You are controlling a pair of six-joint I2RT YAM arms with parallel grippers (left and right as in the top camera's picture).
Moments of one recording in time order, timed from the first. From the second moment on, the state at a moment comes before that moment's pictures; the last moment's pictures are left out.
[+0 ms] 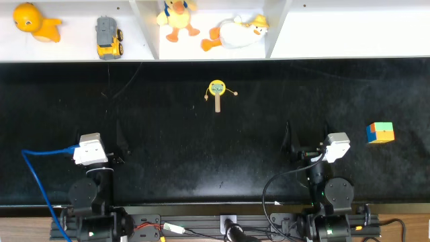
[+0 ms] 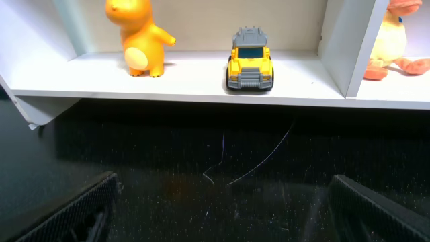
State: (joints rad) left arm 0.12 0.01 0.01 -0.08 -0.06 0.03; right arm 0.10 0.01 0.02 -0.02 -0.02 0.20
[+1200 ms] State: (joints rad) left arm 0.12 0.01 0.01 -0.08 -0.06 0.03; right arm 0.10 0.11 0.09 -0.20 -0.46 0.59
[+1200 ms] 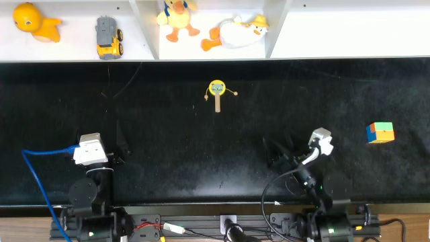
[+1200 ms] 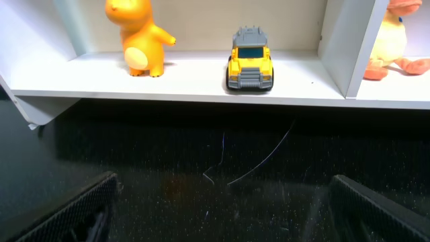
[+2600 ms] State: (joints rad) left arm 0.12 0.01 0.01 -0.08 -0.06 0.03; right arm 0.63 1.64 1.17 -0.77 -0.07 0.43
